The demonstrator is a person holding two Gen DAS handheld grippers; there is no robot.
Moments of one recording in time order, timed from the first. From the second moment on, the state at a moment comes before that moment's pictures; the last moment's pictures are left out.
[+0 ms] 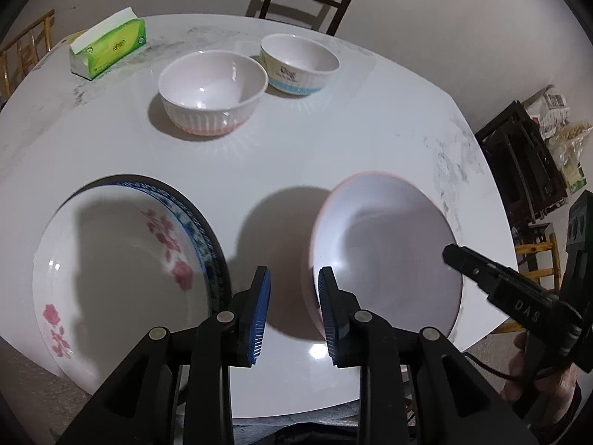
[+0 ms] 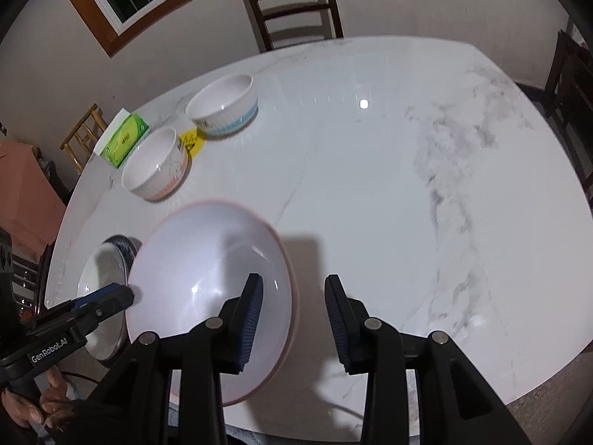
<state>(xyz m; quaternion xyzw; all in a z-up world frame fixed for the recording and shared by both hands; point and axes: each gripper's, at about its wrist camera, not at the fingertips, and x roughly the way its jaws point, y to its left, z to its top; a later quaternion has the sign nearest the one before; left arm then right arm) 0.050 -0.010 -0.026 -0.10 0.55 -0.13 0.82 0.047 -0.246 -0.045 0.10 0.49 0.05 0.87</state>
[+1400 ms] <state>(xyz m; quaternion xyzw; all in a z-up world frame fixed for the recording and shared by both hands) 0.185 0.100 -0.030 -0.16 0.53 0.00 0.83 0.213 -0.110 -0.037 0.05 0.52 0.19 0.83</state>
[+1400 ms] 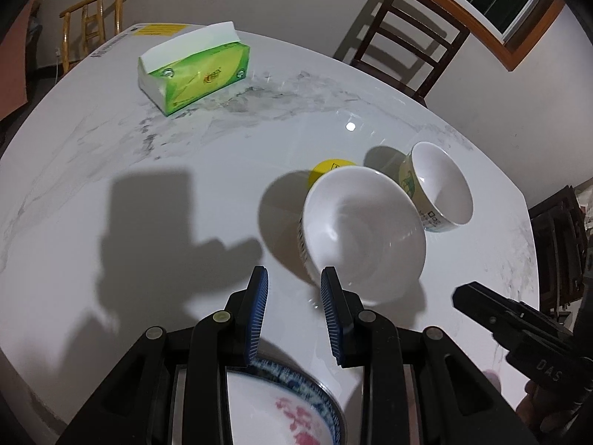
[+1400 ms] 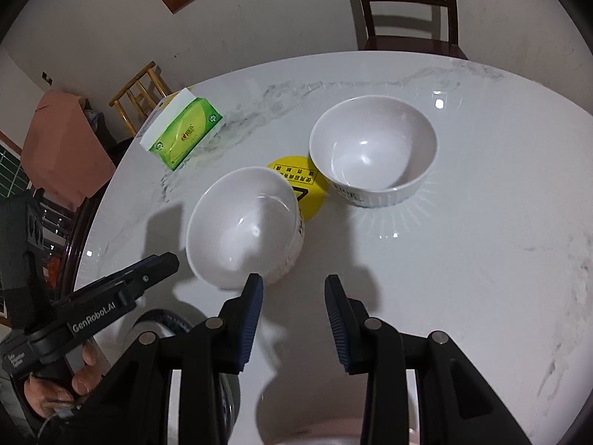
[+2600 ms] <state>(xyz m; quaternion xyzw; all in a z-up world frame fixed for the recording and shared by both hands) 0.231 0.079 -0.070 -0.15 0.56 -0.02 0.81 0.256 -0.089 -0.073 0.04 0.55 0.18 0.81</state>
